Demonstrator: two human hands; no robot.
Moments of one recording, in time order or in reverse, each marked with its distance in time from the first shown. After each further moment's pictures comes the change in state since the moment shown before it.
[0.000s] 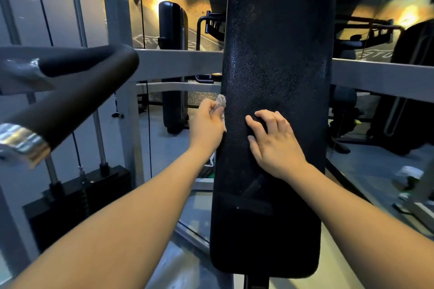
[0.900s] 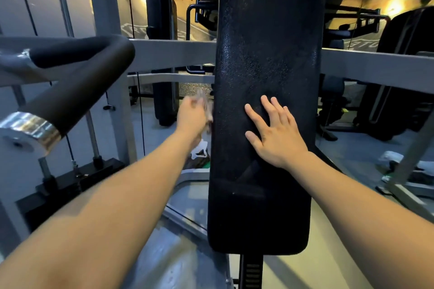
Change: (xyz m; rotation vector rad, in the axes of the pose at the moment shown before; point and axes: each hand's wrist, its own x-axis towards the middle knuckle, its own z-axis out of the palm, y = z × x) left_hand 0.019 -0.023 -0.005 -0.300 -0.062 -0.326; right_hand -0.010 0.000 -0.034 0.023 -0.381 0.183
